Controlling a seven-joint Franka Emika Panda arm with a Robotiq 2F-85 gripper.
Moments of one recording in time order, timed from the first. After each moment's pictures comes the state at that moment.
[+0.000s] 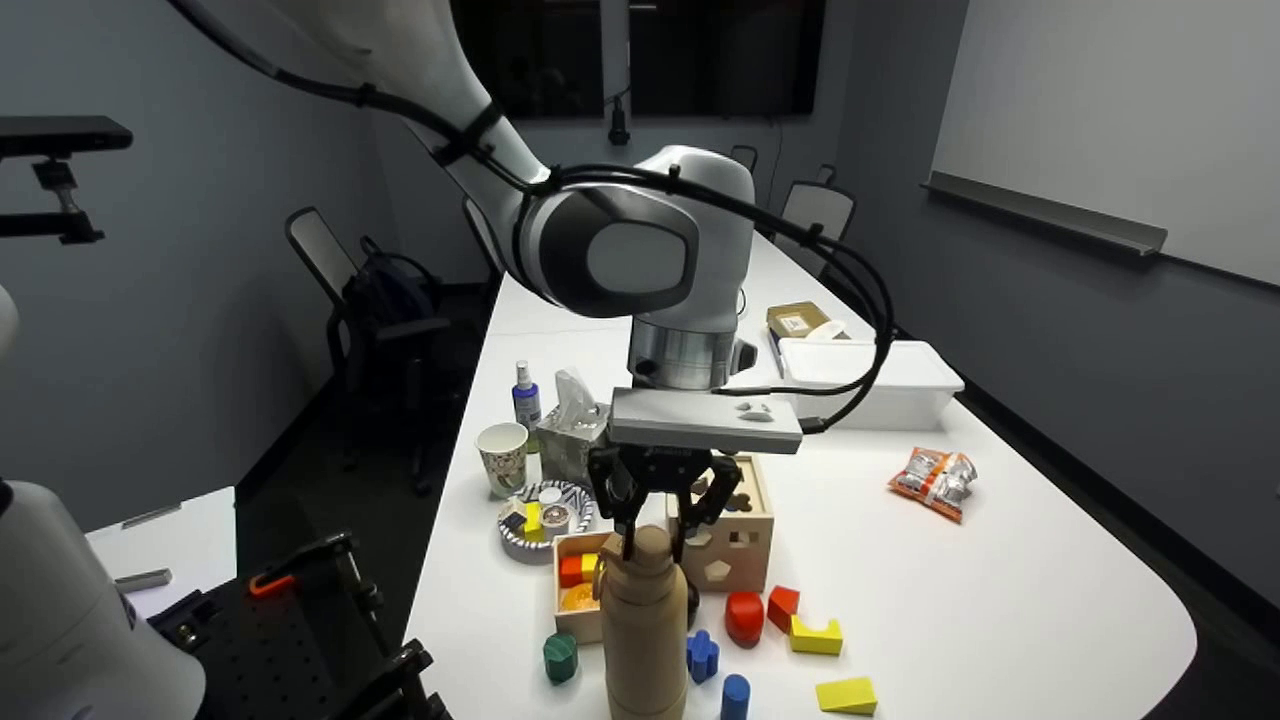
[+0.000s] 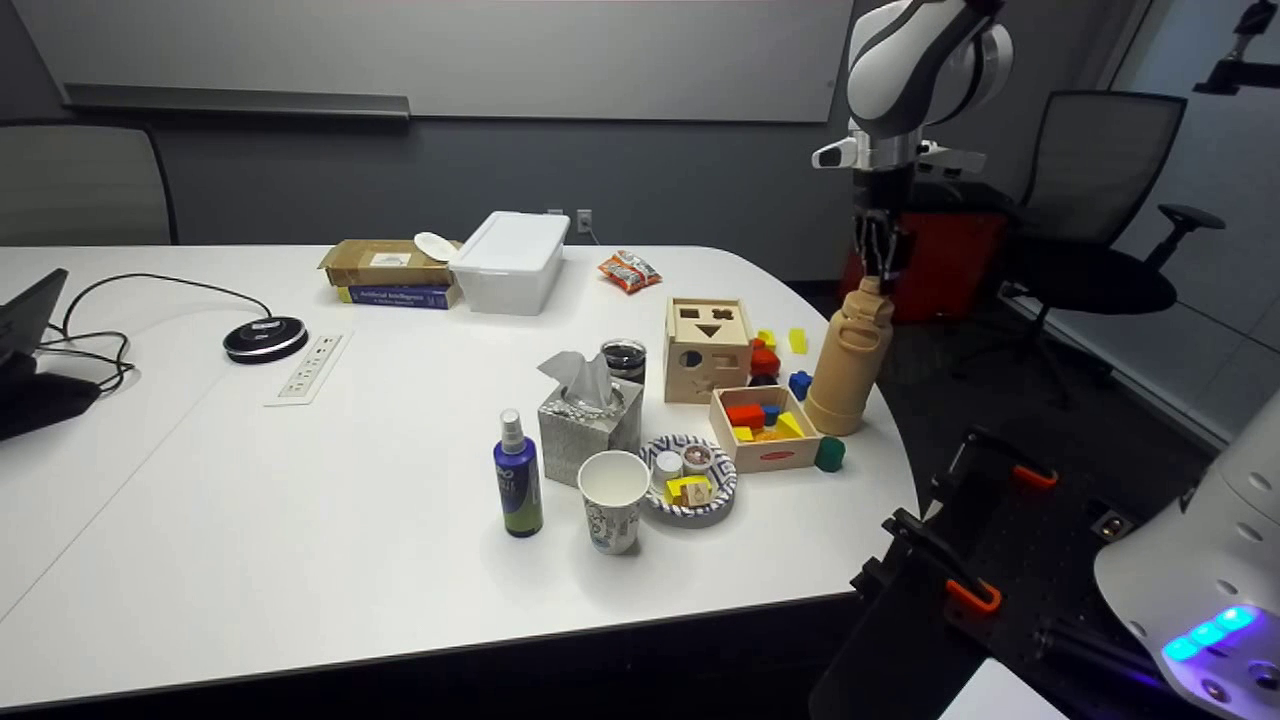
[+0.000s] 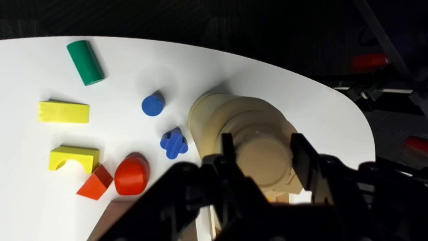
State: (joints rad) arm -0.27 0.19 -0.19 -2.33 -0.18 2.34 -1.21
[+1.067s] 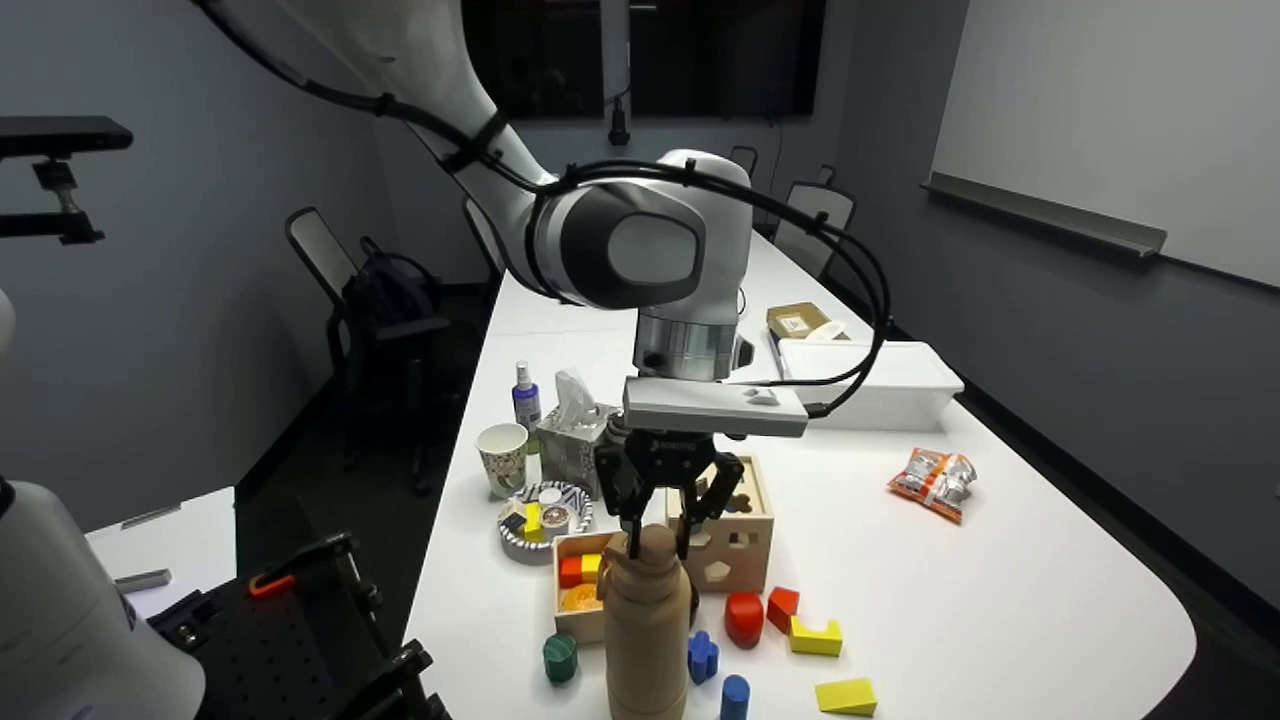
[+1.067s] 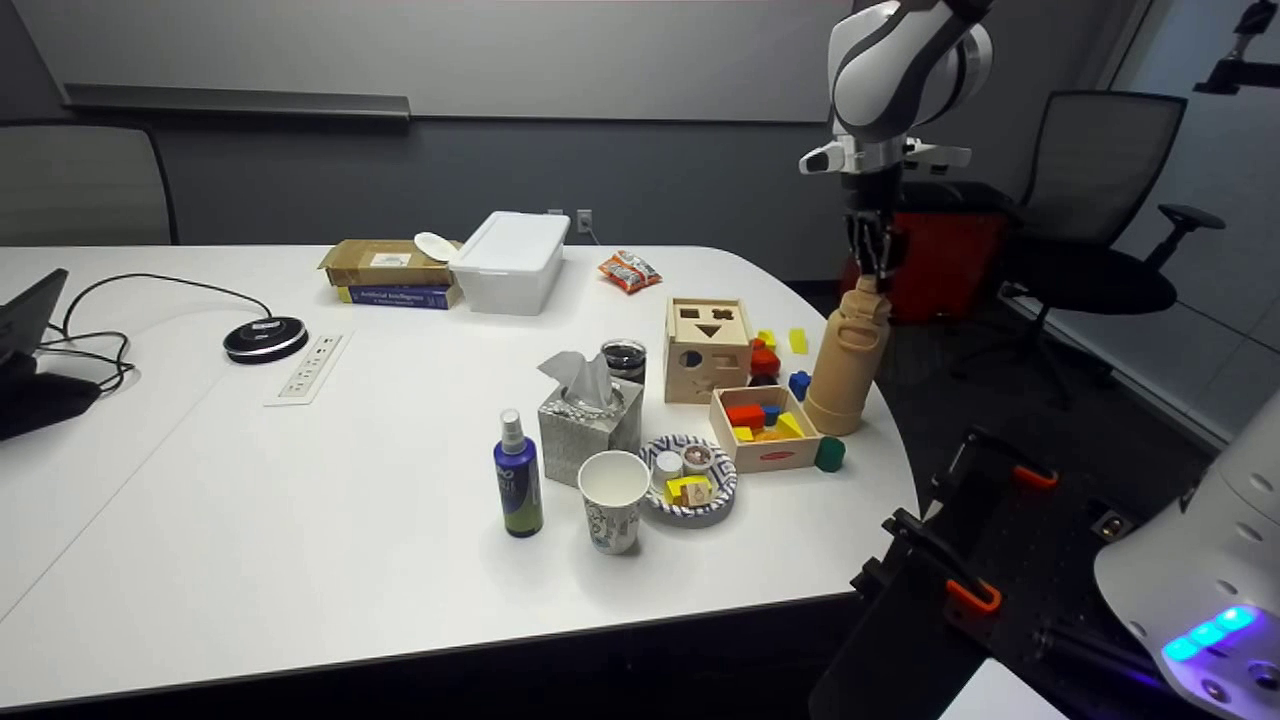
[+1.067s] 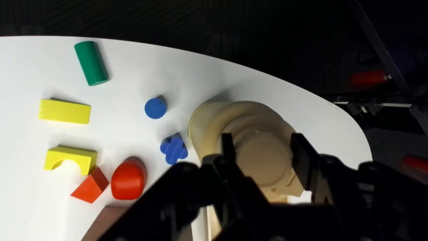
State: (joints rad) arm -0.25 0.22 -0.18 -2.29 -0.25 2.30 -1.19
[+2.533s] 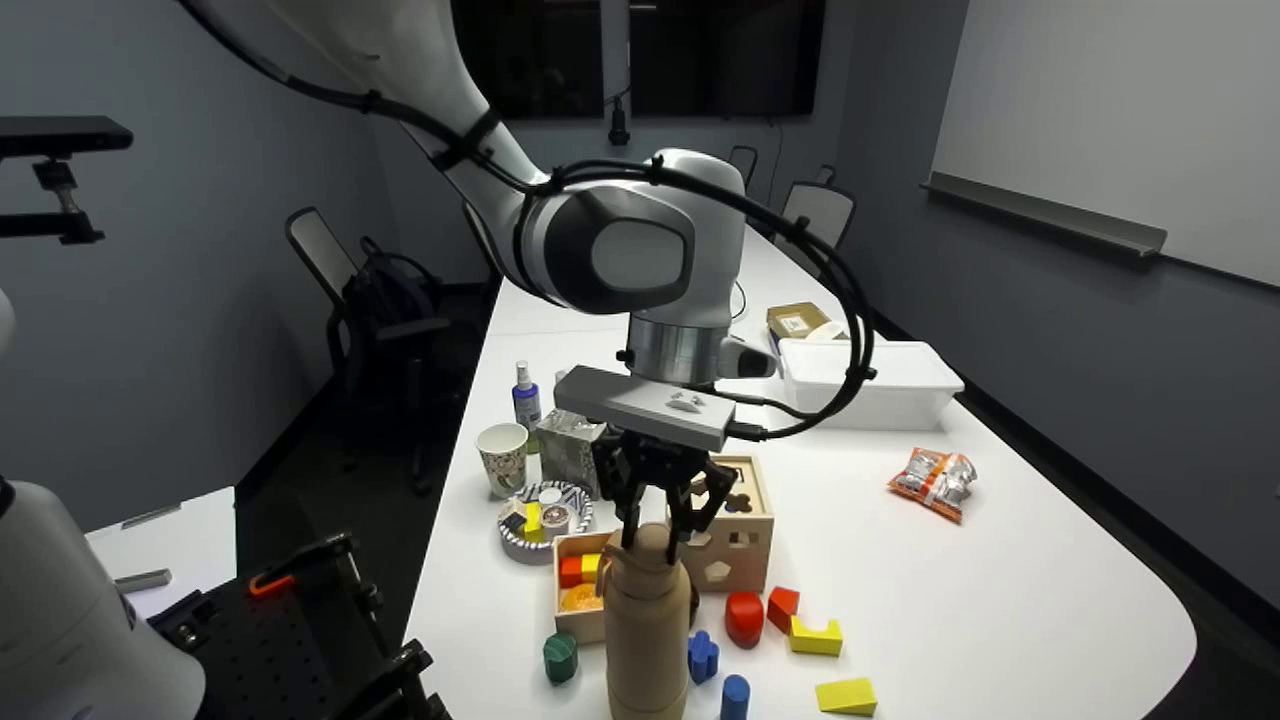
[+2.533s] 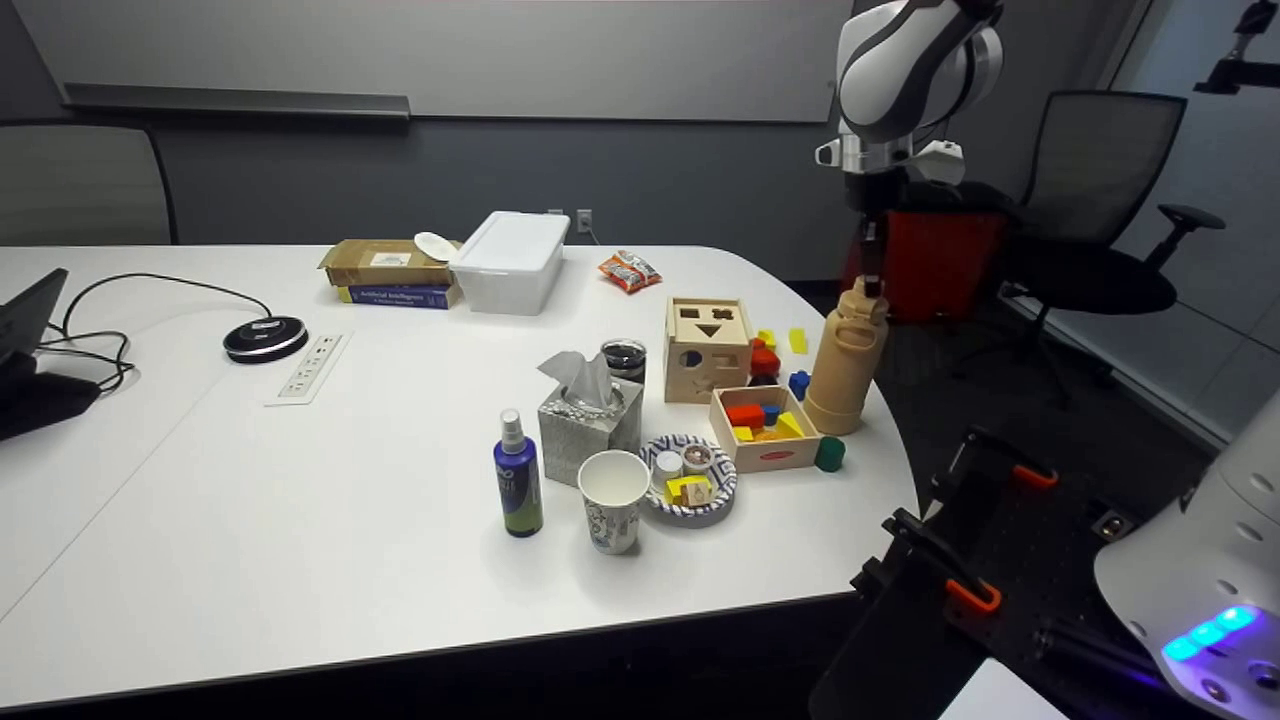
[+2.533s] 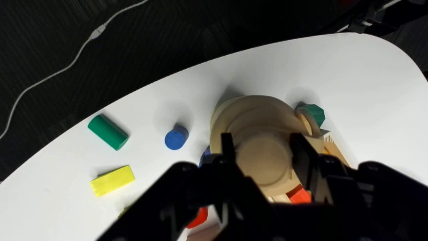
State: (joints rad) arm -0.25 0.20 -0.19 -2.32 -0.21 2.34 -0.64
